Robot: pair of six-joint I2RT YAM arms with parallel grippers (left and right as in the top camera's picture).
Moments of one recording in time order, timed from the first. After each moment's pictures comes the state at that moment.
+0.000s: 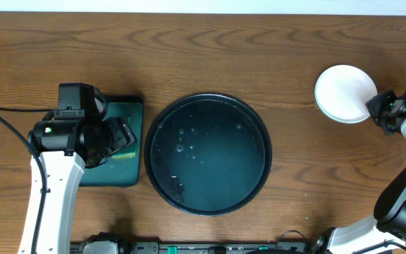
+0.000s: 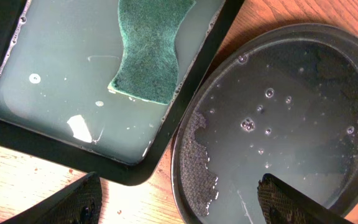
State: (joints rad) left arm 0.04 1.24 1.11 -1.15 0.15 -0.48; right arm -0.50 1.78 1.18 -0.46 -0.15 0.58
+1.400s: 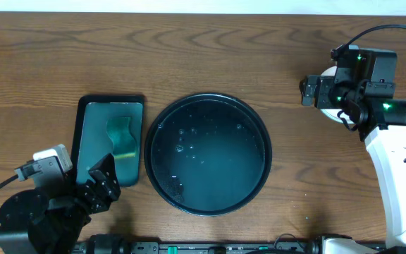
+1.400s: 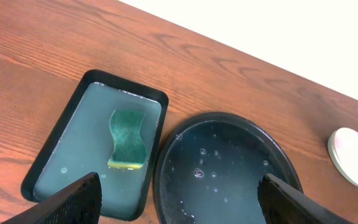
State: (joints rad) left arm 0.04 0.51 1.11 -1.13 0.12 -0.35; right arm -0.04 1.40 1.23 -0.70 -0.16 0.03
